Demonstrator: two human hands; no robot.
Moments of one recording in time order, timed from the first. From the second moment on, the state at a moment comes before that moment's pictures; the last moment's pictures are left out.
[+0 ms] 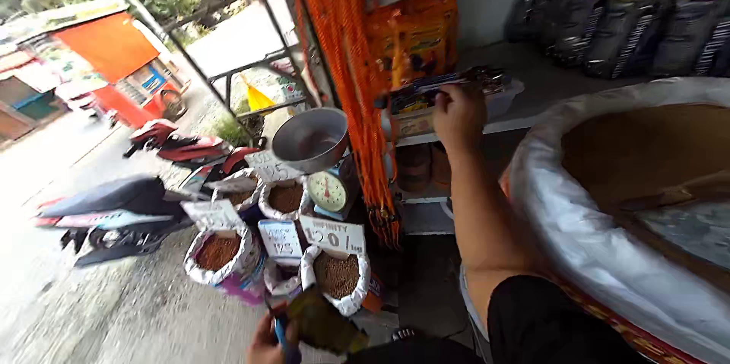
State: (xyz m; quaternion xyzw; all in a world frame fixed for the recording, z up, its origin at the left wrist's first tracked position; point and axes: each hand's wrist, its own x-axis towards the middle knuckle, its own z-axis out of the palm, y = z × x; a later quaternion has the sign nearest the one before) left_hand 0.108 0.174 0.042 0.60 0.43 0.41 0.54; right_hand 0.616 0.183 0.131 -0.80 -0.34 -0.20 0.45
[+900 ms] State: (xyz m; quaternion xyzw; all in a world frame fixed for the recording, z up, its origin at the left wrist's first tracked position) left_hand 0.038 0.176 0.077 0.78 0.45 -0.05 0.44; right_hand 0.351 0.140 0.025 -0.43 -0.57 0.47 0.51
